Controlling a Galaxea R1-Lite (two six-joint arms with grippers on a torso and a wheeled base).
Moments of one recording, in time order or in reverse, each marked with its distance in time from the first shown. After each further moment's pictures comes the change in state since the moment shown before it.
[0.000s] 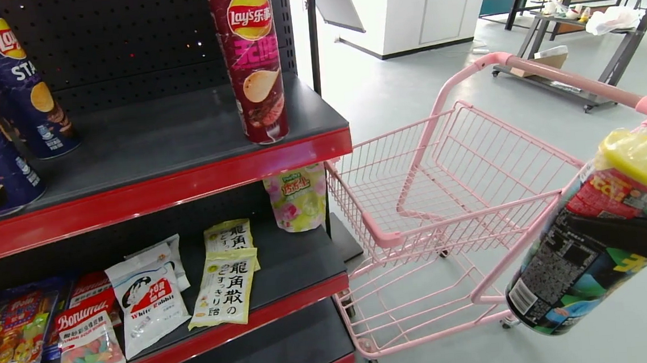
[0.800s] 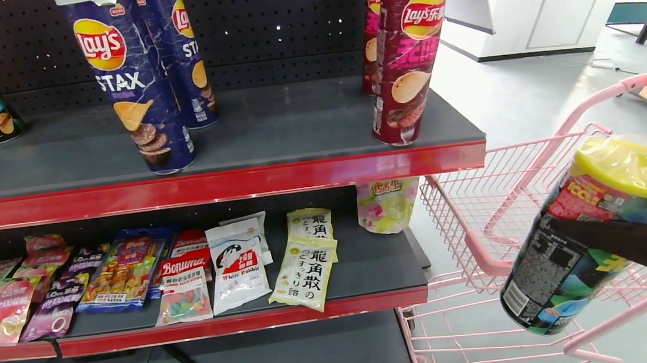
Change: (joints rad) left arm 0.000 -0.001 -0.001 -0.002 0.001 0.000; right arm 0.002 0.037 -0.007 -0.006 0.004 -0.026
